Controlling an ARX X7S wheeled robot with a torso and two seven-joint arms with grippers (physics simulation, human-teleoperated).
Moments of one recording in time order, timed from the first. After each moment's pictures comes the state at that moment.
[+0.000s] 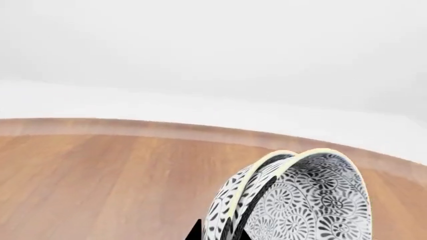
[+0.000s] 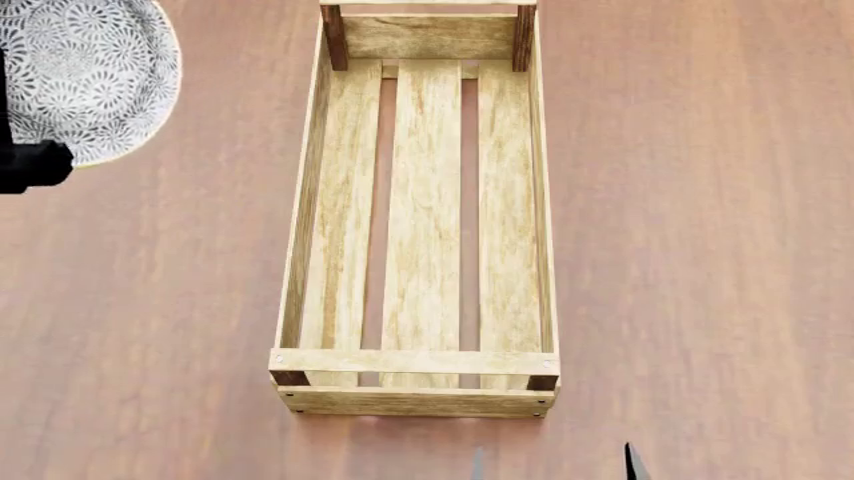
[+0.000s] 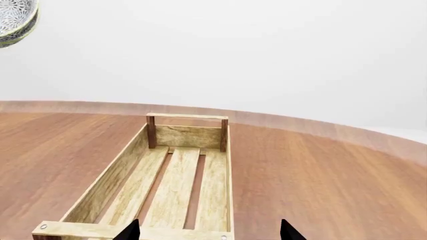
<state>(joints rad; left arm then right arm) -0.93 -0.57 0.14 0.50 -1.22 -0.93 -0.78 -0.09 0.48 -0.49 -0.41 0.15 -0.20 0.57</state>
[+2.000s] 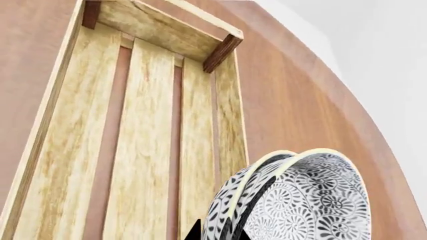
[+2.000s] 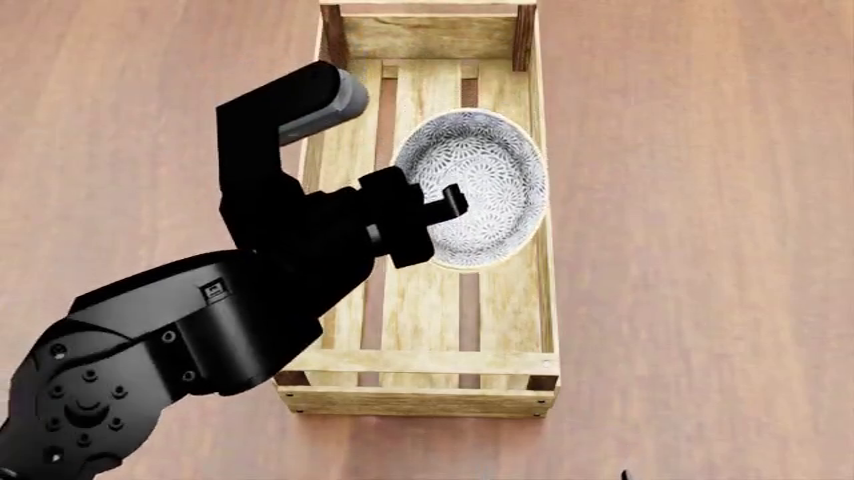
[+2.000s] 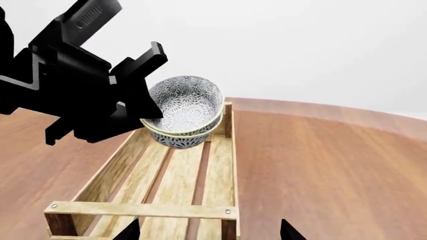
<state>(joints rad) -1.08 -0.05 0.57 -0.33 -1.33 -0.56 -0.67 -0.12 0.49 -0.51 -0.32 0.19 -0.32 0.55</state>
